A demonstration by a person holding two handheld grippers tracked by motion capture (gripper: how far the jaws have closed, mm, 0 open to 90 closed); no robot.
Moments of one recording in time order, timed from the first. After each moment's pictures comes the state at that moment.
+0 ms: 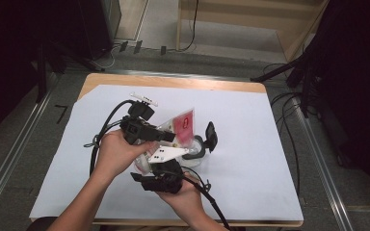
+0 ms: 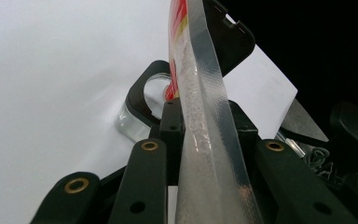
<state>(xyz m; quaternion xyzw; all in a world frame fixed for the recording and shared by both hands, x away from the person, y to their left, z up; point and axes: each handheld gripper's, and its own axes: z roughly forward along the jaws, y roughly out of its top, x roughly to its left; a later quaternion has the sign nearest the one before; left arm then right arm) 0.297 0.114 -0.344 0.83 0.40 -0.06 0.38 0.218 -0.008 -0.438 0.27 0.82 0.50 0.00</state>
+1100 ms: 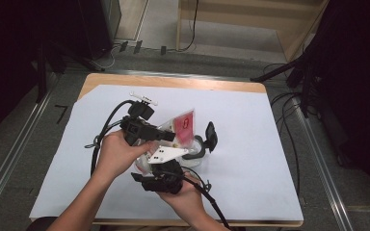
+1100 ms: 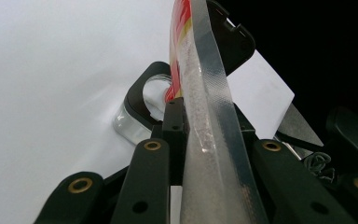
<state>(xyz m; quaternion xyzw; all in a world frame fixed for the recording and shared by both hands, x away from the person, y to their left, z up) 0.299 0.115 -0.346 0.82 0.41 -0.07 0.39 0.218 -0.009 -0.437 0.26 0.83 0.49 0.01</state>
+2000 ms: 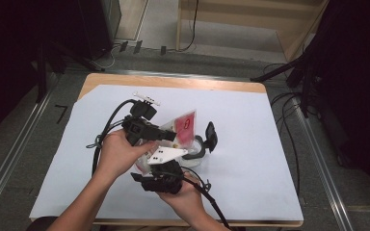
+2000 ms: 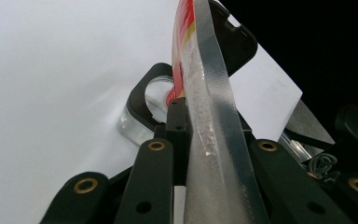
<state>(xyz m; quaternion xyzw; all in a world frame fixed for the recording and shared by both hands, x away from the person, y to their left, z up) 0.297 0.108 -0.342 0.83 0.41 -0.05 0.38 0.217 -0.008 -0.437 0.26 0.83 0.49 0.02</state>
